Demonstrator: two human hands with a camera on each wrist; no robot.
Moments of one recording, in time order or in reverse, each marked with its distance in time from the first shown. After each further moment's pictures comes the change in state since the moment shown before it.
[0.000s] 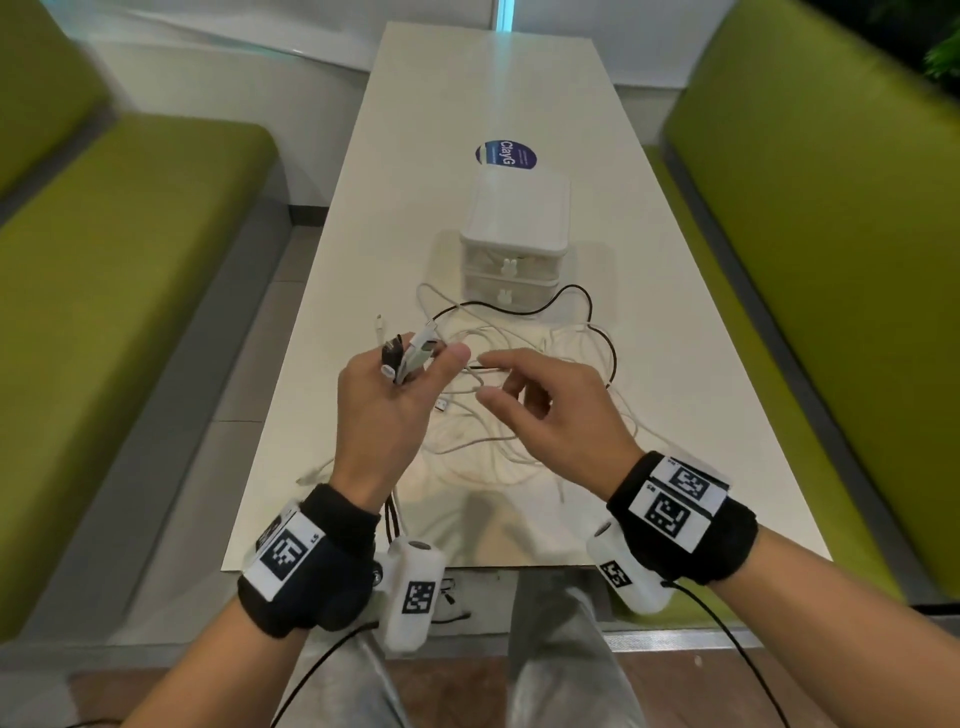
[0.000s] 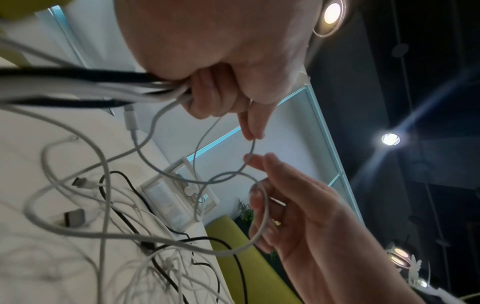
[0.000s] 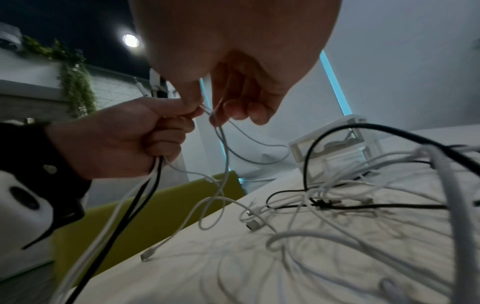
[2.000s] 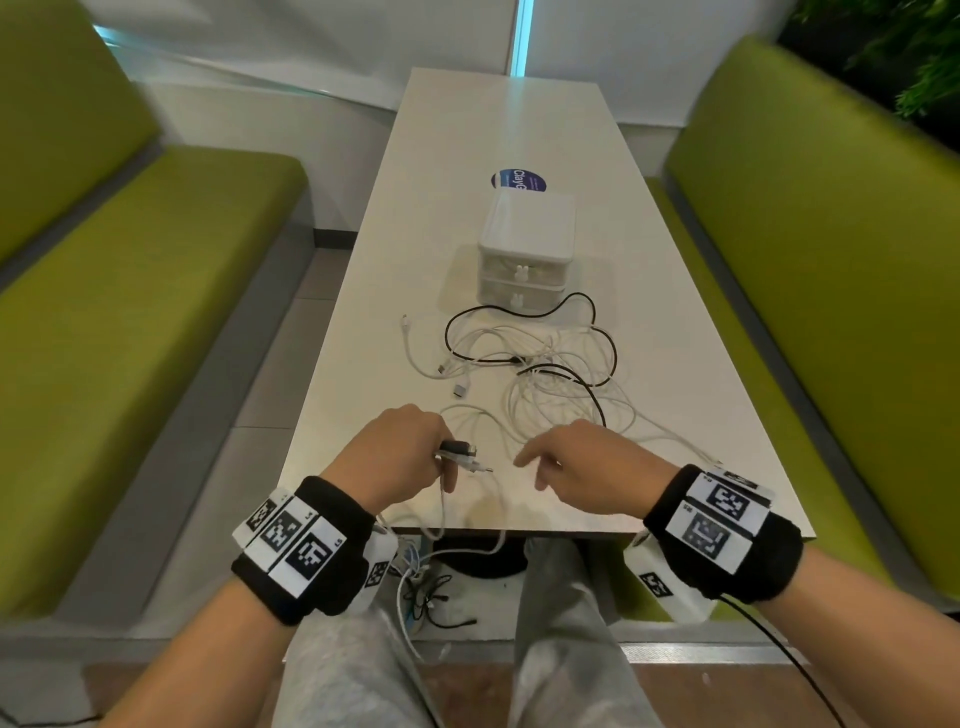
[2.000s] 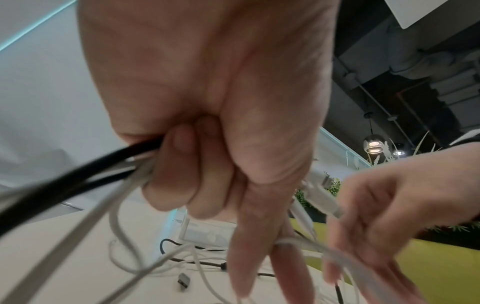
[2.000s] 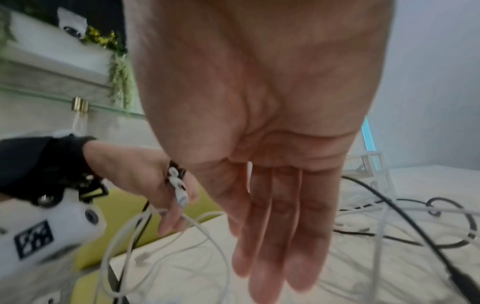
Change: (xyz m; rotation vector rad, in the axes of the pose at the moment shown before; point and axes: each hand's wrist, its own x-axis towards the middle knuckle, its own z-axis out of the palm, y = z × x) left_hand -0.035 -0.005 -0.038 1.124 -0.767 -0.025; right_hand -0.051 -0.020 -0.013 -0.452 -0.664 0.243
